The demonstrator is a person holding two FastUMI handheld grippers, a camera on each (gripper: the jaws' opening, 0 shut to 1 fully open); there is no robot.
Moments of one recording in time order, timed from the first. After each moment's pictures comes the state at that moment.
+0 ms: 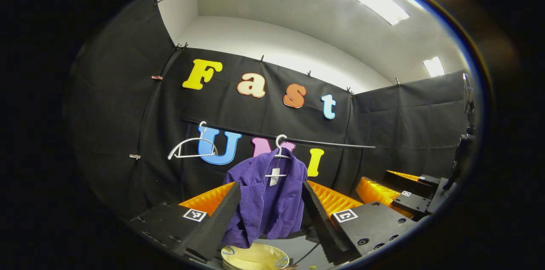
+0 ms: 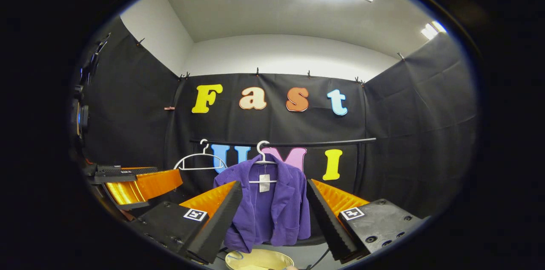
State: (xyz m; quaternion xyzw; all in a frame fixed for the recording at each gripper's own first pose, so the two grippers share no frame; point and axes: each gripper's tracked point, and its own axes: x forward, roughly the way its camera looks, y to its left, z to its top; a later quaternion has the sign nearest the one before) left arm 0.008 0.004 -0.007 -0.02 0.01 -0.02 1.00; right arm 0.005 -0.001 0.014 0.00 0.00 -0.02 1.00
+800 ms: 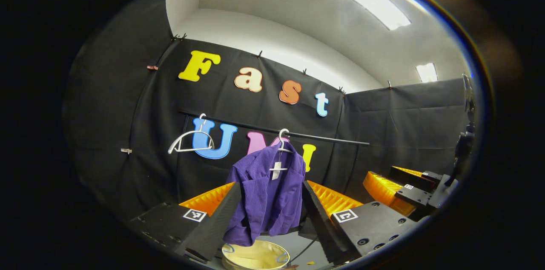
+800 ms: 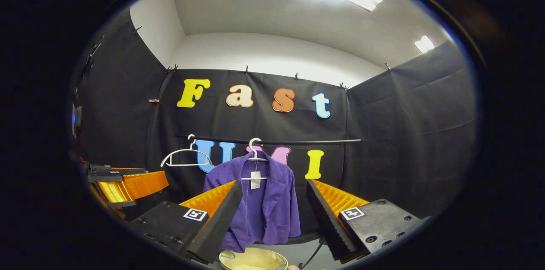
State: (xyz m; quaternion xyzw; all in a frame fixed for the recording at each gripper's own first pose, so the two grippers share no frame) left arm 0.001 0.052 -0.030 -0.05 0.04 -0.07 1.00; right arm -0.007 0.030 0.001 -0.04 0.01 -0.10 0.99
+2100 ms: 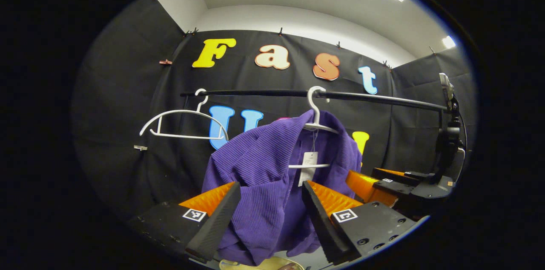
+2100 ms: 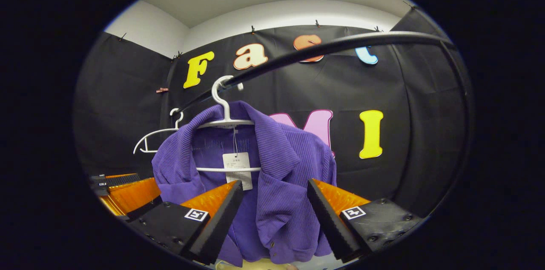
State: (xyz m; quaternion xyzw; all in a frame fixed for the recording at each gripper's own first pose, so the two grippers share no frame) left arm 0.265 0.039 -0.156 0.01 0.03 0.13 0.99; right arm 0.303 -0.058 -0.208 0.08 0.10 0.09 0.99
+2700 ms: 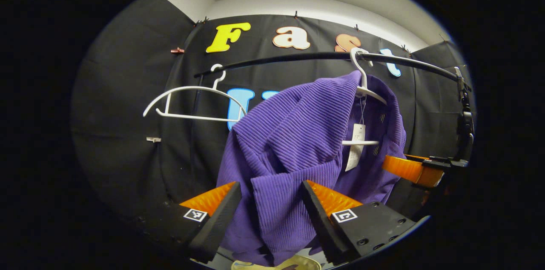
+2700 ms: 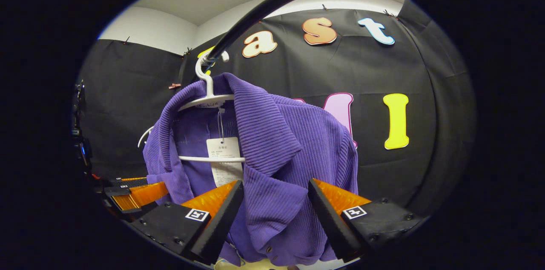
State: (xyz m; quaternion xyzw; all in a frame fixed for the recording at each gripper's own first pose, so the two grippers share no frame) left arm 0.304 0.083 -0.216 0.00 0.08 0.15 0.99; right arm 0.341 -0.058 -0.244 0.10 0.11 0.15 0.98
